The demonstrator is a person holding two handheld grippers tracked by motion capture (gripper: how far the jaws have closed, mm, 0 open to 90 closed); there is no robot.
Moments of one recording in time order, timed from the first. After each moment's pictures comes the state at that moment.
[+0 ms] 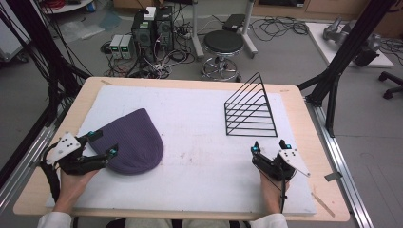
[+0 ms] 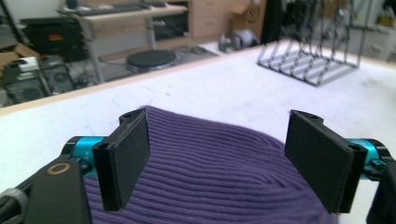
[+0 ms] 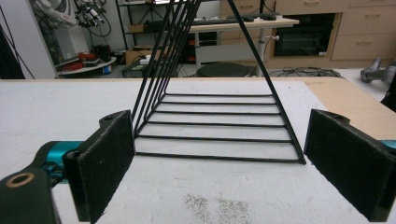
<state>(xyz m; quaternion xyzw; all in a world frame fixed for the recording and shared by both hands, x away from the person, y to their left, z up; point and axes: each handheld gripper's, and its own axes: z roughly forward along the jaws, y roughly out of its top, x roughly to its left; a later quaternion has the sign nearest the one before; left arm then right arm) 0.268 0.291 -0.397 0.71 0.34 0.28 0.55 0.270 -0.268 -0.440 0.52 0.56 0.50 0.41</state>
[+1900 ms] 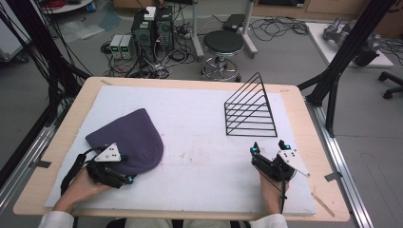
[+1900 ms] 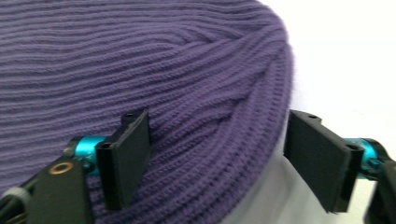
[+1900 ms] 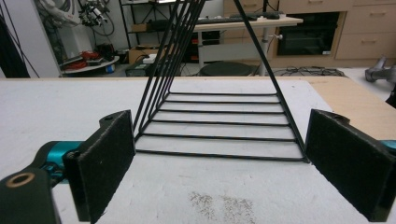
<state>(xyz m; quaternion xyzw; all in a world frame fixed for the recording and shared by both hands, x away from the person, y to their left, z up) 0.286 0.251 -0.438 0.89 0.26 0.13 0.36 0.268 -0.267 -0.439 0.52 0.56 0.50 0.41</state>
